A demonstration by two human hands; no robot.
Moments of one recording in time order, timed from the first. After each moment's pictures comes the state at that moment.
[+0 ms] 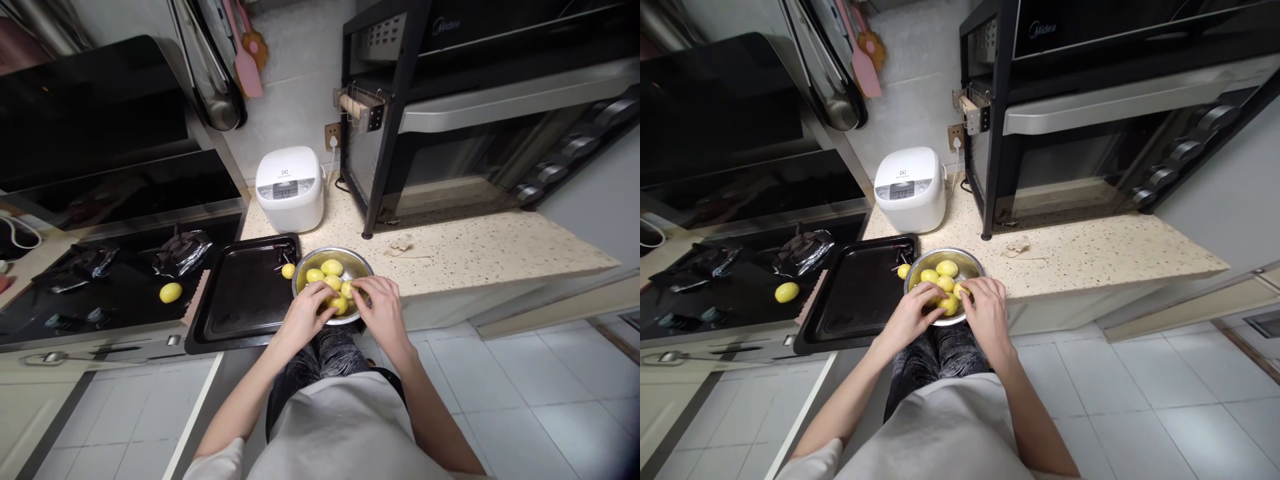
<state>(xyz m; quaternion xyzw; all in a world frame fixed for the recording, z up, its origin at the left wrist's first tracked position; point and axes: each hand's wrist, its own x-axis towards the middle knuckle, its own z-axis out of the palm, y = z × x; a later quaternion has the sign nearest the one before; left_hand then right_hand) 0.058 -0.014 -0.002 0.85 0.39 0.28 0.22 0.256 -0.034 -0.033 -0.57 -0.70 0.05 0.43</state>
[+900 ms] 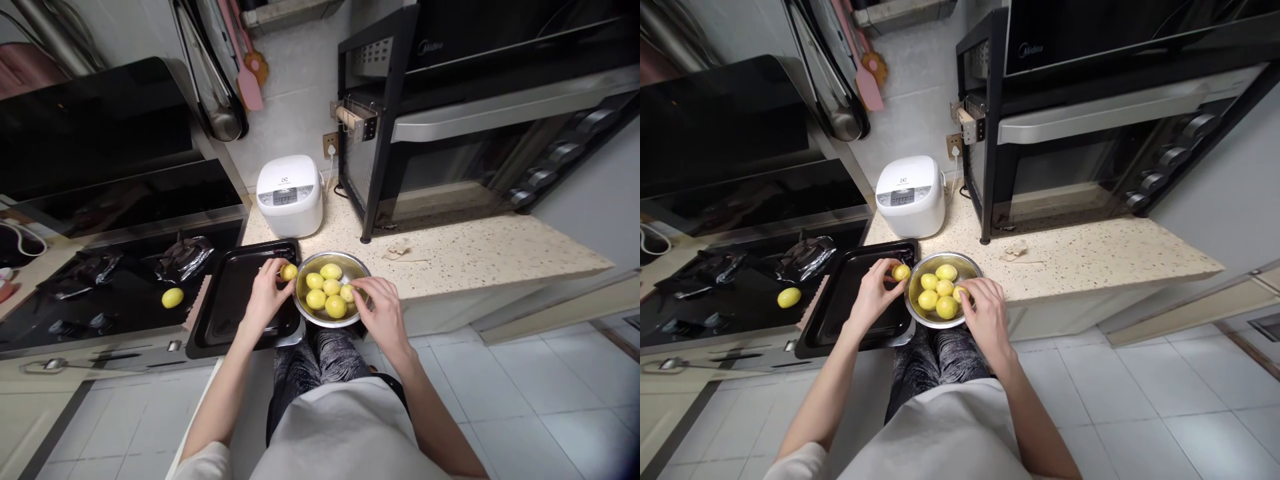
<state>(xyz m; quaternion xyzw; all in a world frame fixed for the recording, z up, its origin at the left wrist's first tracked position) -0.001 0.028 0.023 0.78 0.51 0.34 0.12 0.256 -0.036 -0.022 -0.54 -0.68 0.06 0.49</state>
